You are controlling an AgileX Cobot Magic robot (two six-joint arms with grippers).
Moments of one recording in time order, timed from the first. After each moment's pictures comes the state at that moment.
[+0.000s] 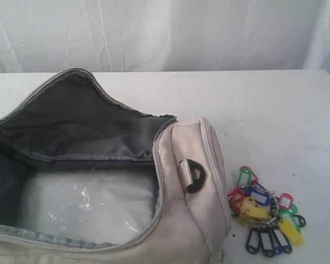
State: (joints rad) left arm -0.06 0.00 0.02 -0.10 0.38 0.10; right arm 0.42 0.45 -0.40 0.18 -0.10 -0.25
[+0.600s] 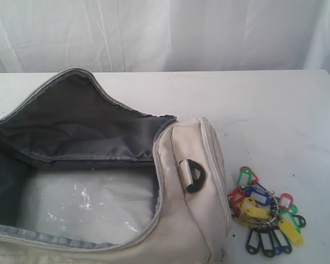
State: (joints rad) left arm -0.06 0.00 0.02 -0.10 0.38 0.10; right arm 0.05 0.18 -0.07 0.23 0.13 -0.25
